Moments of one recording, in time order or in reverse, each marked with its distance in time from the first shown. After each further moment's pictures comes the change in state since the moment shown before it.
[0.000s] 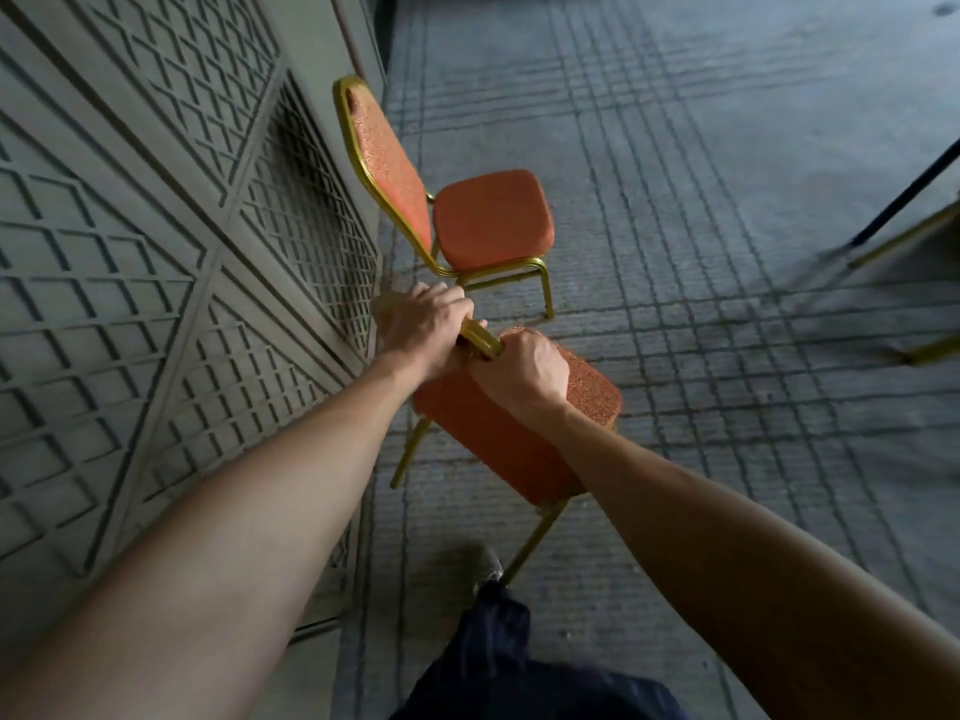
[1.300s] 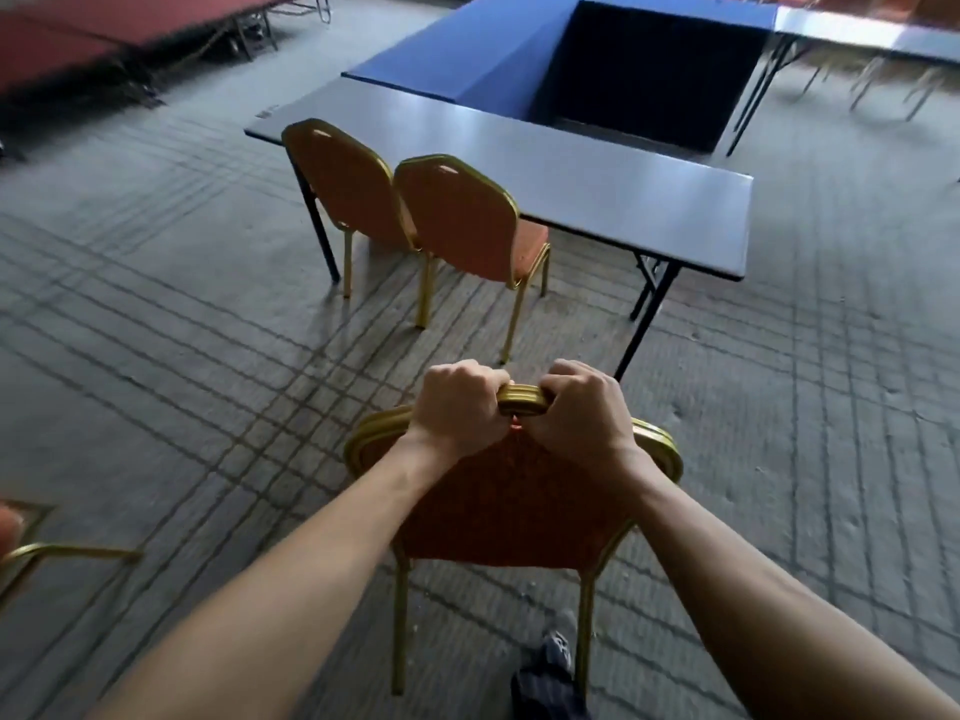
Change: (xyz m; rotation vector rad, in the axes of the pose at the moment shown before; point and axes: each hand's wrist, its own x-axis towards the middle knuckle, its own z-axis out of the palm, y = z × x) left_hand 0.155 0.735 0.003 -0.435 0.017 0.854; right_hand -0.290 0.563 -0.349 -0.247 0.826 0.472
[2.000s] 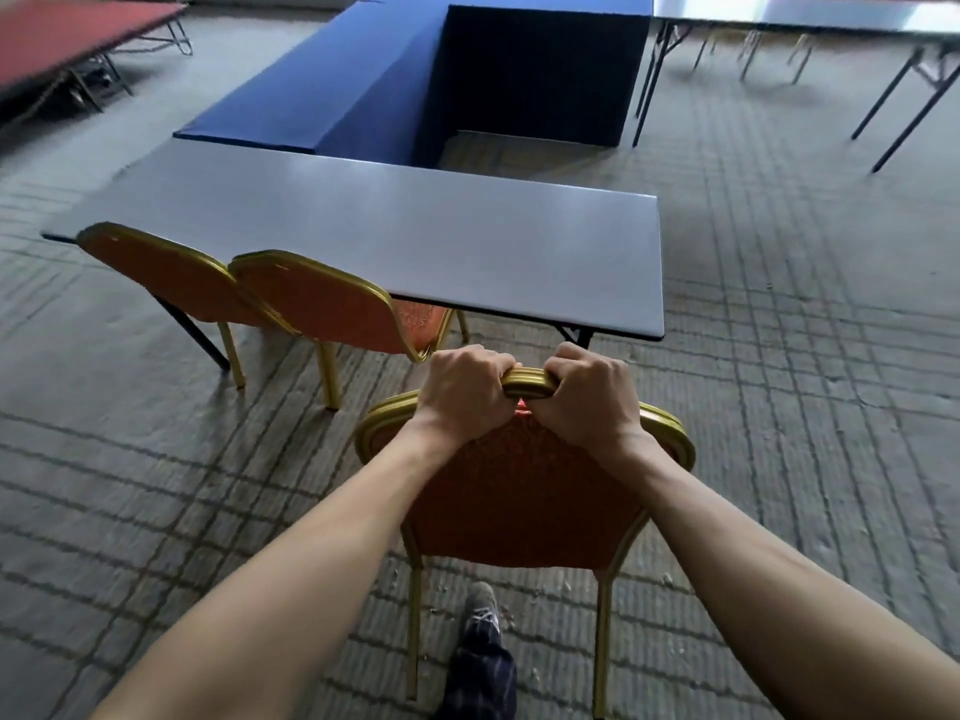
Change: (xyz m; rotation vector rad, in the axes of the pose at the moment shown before) left_hand 0.386 0.081 0.170 -0.126 0.005 0.255; right_hand 0.243 0.314 -0.015 -0.110 0.127 0.140
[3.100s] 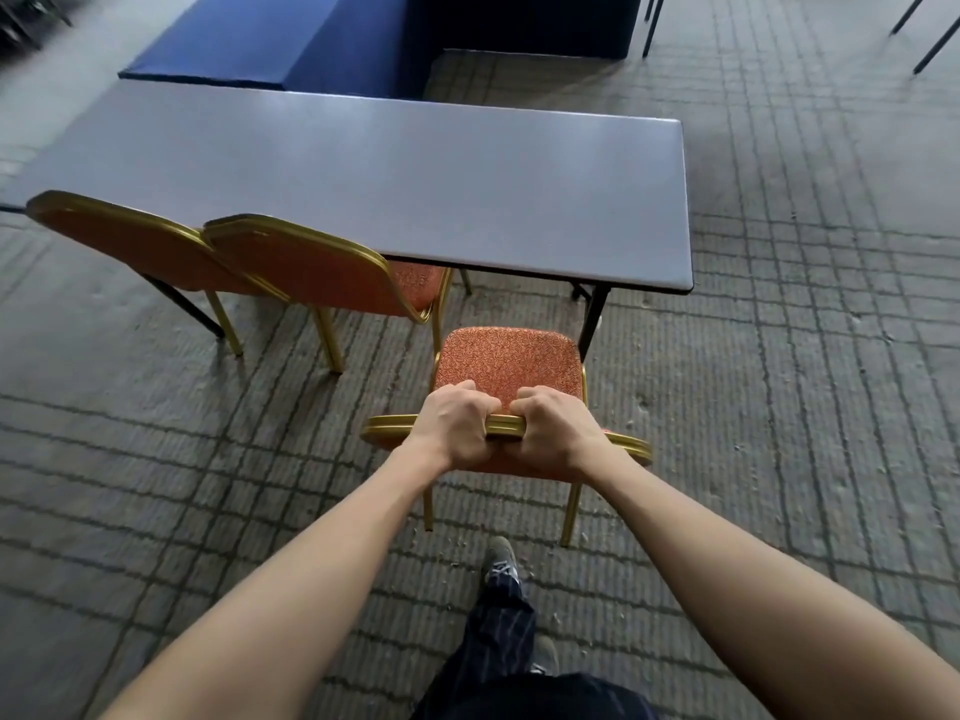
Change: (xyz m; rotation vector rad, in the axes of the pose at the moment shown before) left_hand -0.026 -0.079 0.088 -0.108 -0.550 -0.045; right_hand -0.001 0.005 0.111 0.156 -0.653 0.051
